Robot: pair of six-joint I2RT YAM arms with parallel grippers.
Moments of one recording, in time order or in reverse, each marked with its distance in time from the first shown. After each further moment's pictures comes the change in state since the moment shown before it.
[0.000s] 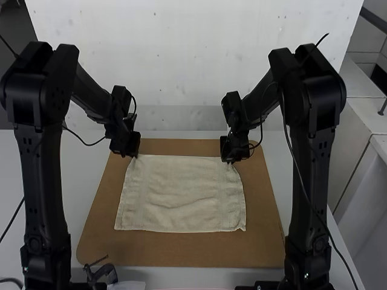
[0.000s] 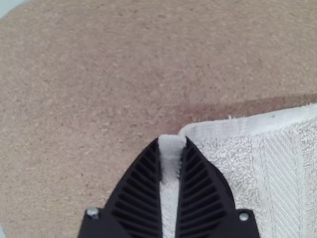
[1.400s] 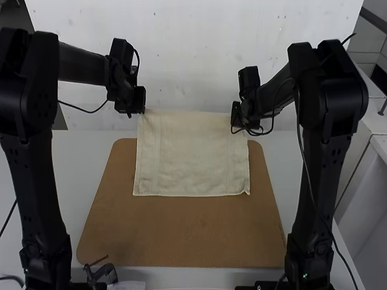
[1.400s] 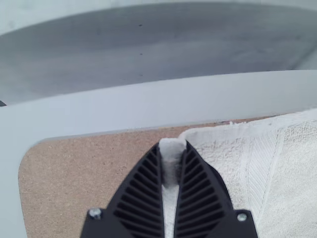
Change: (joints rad) left arm -0.061 -0.156 0.203 -0.082 -0.017 -0.123; right arm -0.108 -0.113 -0.010 0.335 0.061 0.027
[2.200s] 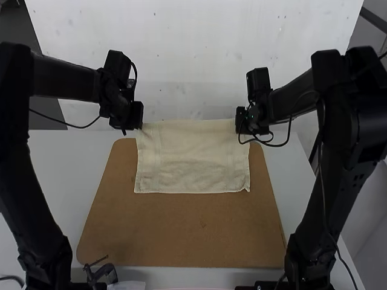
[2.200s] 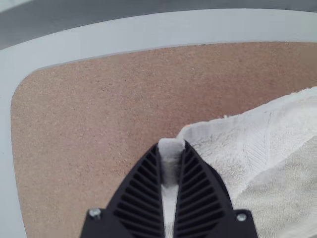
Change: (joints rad) left arm -0.066 -0.255 -0.288 -0.006 -0.023 -0.019; right arm -0.005 -0.258 -0.212 -0.082 -0.108 -0.108
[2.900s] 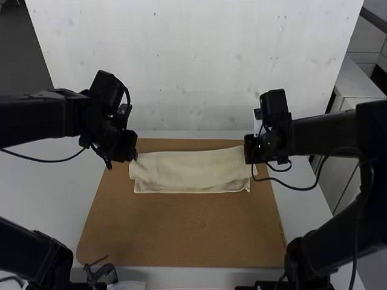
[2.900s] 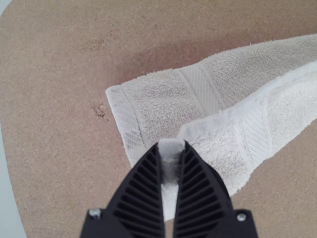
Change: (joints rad) left arm -0.126 -0.400 -0.287 -0.199 -0.002 -0.027; right arm -0.014 -0.360 -0.286 -0.144 -0.106 -0.109
